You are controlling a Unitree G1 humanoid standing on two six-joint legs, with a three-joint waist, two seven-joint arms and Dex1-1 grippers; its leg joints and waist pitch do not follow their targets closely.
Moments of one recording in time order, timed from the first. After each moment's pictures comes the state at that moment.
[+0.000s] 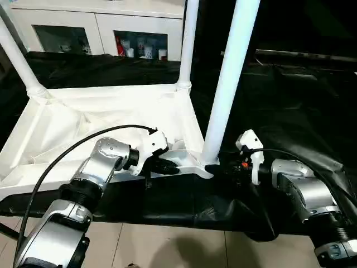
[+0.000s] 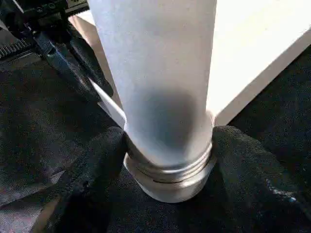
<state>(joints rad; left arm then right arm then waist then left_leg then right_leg) -0.67 0.33 -0.26 0.70 0.03 0.11 -1.24 -0.41 -0.38 0.13 0.36 0.20 0.30 0.99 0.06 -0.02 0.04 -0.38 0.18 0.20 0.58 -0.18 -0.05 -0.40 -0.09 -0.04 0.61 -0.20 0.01</state>
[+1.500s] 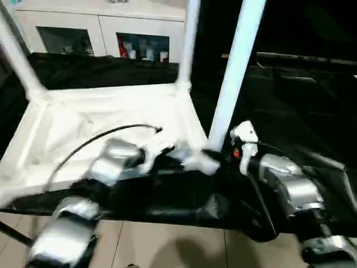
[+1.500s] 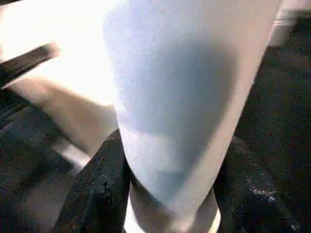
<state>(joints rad) -0.75 0.20 -0.25 0.84 0.09 0.10 -1.00 -0.46 -0.22 0.05 0.45 0.14 0.23 0.63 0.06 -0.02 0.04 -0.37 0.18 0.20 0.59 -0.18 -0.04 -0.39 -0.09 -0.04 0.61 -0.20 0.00</state>
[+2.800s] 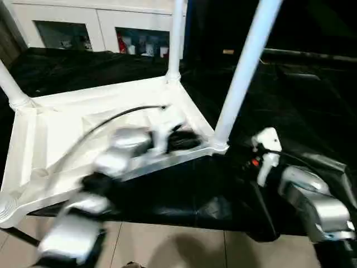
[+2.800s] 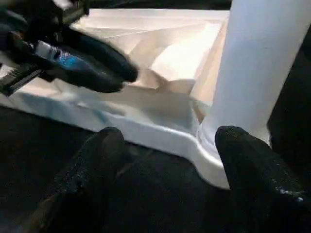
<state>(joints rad) -0.66 0.28 -0.17 0.60 -0.04 0.09 -1.09 -0.20 -0.37 0.00 0.01 0.32 0.40 0.78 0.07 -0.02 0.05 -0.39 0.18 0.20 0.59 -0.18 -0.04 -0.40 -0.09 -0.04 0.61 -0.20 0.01</state>
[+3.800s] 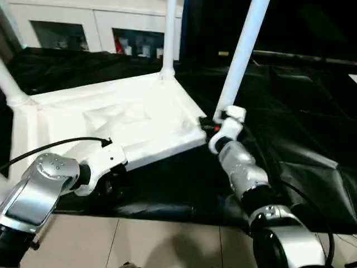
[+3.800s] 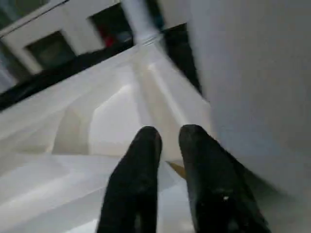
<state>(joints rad) -0.28 0.74 -0.20 -0.13 0.04 0.69 -1.08 -0.73 0.05 -0.19 0.90 0.33 0.00 0.19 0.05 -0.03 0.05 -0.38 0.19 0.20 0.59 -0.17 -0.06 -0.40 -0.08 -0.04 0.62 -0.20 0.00</state>
